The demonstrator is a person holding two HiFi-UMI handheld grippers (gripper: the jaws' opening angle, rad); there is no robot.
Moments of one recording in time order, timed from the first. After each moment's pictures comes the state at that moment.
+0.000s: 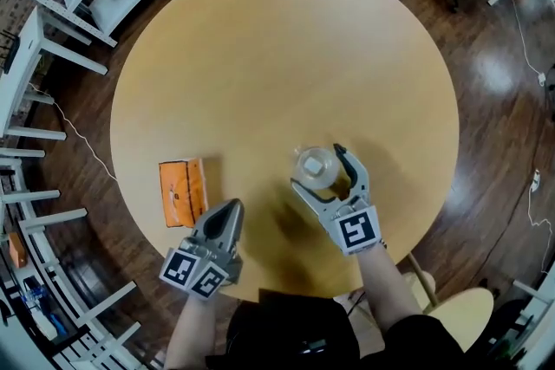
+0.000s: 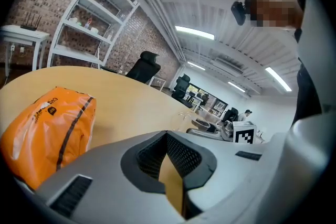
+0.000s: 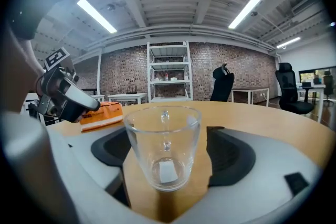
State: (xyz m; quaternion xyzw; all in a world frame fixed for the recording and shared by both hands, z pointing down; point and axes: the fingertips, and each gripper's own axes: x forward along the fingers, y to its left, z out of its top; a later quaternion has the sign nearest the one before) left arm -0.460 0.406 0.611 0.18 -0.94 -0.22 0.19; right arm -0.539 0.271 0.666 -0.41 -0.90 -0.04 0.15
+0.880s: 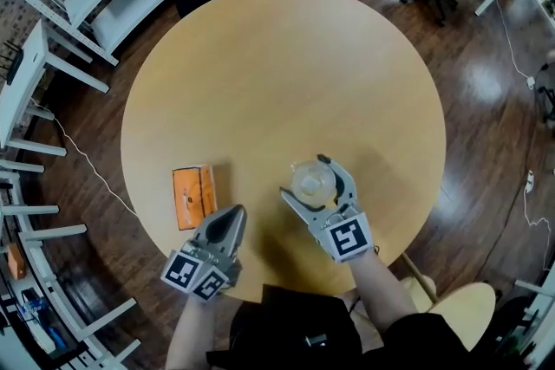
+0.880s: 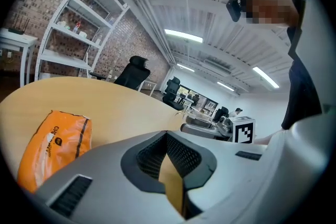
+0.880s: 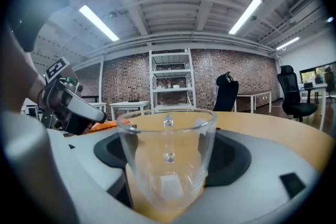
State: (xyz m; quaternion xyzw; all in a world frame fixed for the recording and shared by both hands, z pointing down) left arm -0.452 0.409 0.581 0.23 -0.94 -0.20 0.16; right arm -0.521 0.302 0.620 -0.42 -0.90 -0.02 0.11
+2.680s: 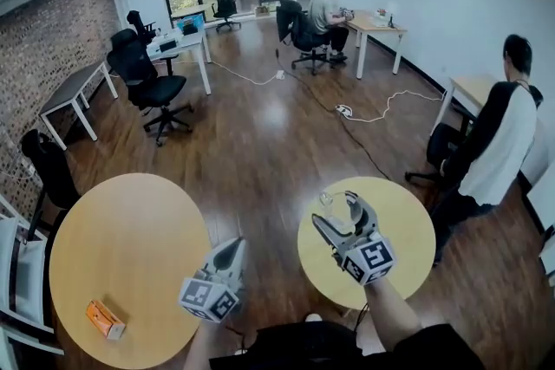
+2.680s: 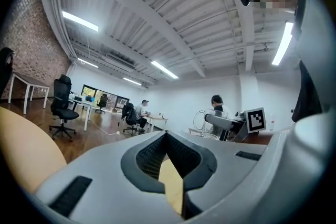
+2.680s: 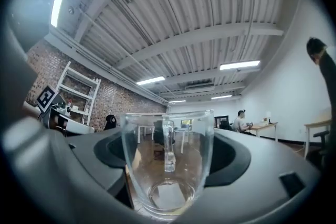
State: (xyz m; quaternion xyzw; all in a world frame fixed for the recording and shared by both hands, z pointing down) left arm -0.179 -0.028 0.394 0.68 -0.73 -0.11 0.02; right arm -0.053 -0.193 0.383 0.17 -0.98 -0.02 -0.06
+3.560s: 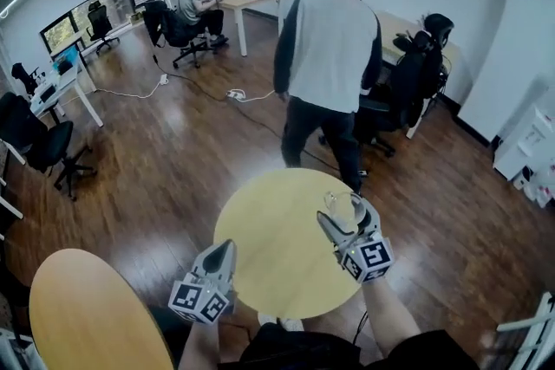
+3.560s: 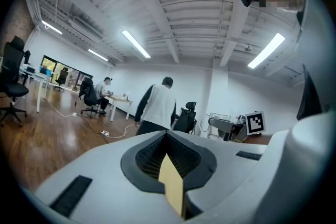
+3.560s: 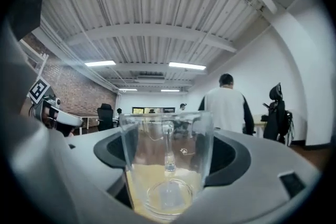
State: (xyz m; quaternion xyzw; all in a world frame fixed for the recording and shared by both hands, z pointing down) left arm -0.050 -0.250 0.441 0.82 -0.57 -0.08 0.09; right arm 0.180 -0.359 0.449 0.44 -0.90 0.01 -0.01
